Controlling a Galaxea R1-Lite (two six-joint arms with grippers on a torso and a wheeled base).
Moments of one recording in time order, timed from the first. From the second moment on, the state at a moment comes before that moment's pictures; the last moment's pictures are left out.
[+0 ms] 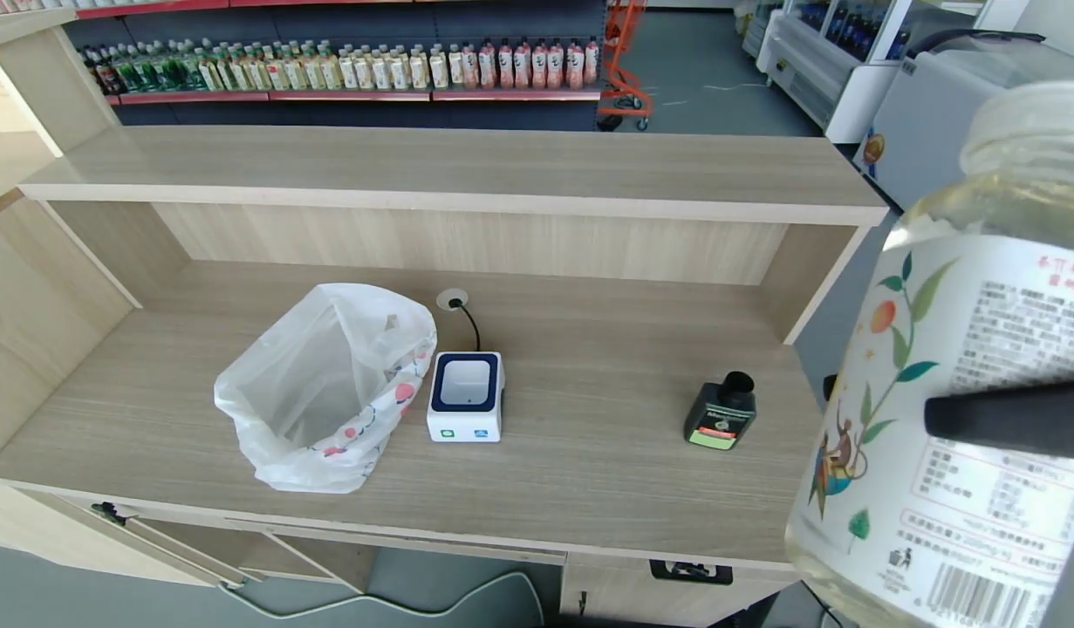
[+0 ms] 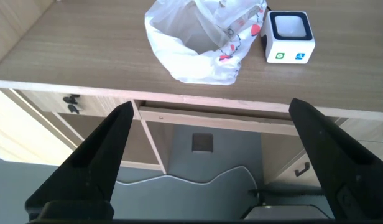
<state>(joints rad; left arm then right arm) 0.00 0.00 0.00 0.00 0.00 0.00 0.55 1.15 -0.91 -0.11 0.86 0.38</state>
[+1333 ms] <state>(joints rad) 0.00 0.00 0.00 0.00 0.00 0.00 0.57 1.03 -0.90 -0.08 0.90 0.38</state>
